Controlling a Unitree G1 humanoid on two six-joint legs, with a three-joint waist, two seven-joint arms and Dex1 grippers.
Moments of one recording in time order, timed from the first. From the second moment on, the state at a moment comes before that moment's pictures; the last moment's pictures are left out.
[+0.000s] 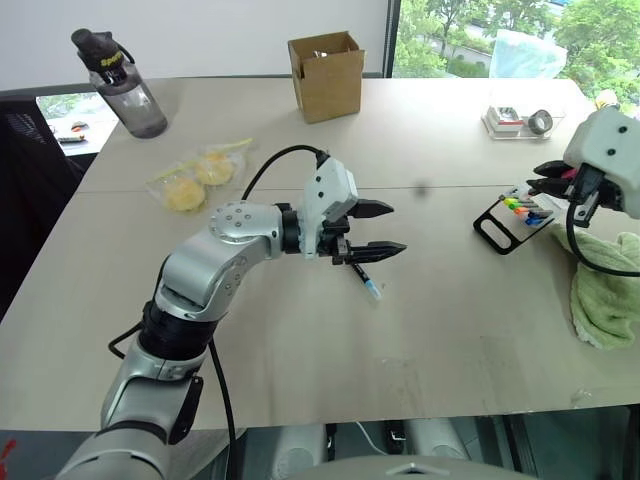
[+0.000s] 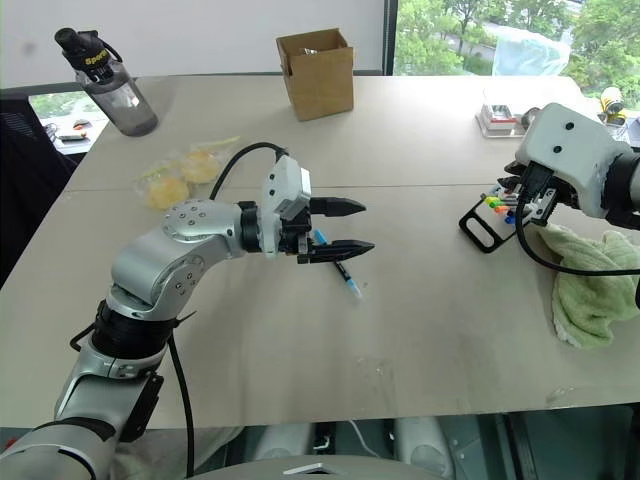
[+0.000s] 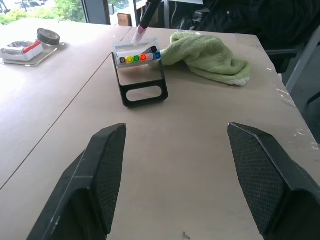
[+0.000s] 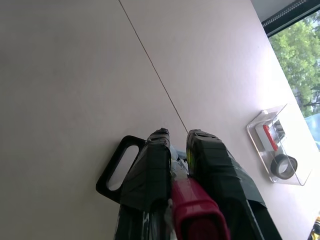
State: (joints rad) left arm -0.64 0.55 -0.20 -0.32 -0.51 0.67 -0.91; right arm -0.54 -1.30 -0.04 -0.41 0.38 0.73 0.88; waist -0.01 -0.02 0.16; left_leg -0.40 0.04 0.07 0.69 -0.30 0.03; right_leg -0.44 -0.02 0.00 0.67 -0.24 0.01
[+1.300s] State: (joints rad) left arm -0.64 0.47 -0.21 -0.35 -0.49 0.70 -0.87; right arm -0.60 -1.15 0.15 -0.31 0.01 0.60 0.92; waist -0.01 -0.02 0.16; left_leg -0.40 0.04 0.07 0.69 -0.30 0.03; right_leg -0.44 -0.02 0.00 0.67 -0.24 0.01
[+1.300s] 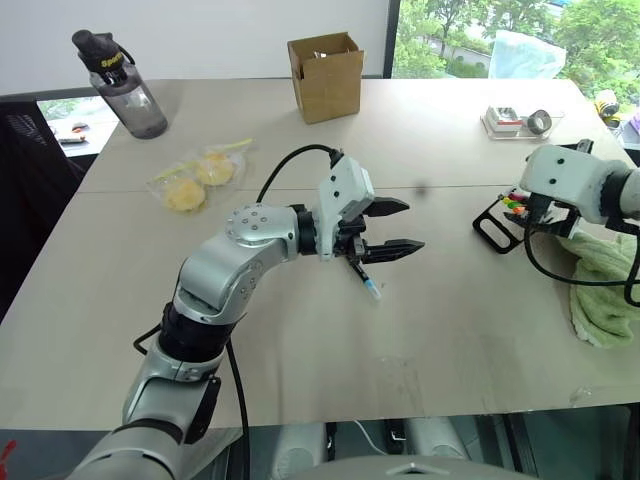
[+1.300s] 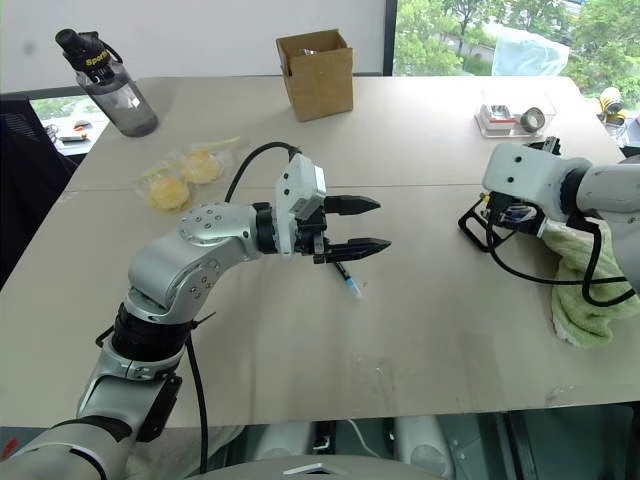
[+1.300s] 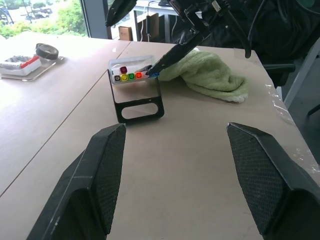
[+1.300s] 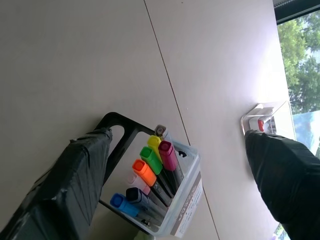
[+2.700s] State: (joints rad) left arm -0.42 0.16 -0.21 -0.43 -0.23 1.24 -0.06; right arm -0.03 -0.75 -0.16 -0.50 0.51 0.66 0.87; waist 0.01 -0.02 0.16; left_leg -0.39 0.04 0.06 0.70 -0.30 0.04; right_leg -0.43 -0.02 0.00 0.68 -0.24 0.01
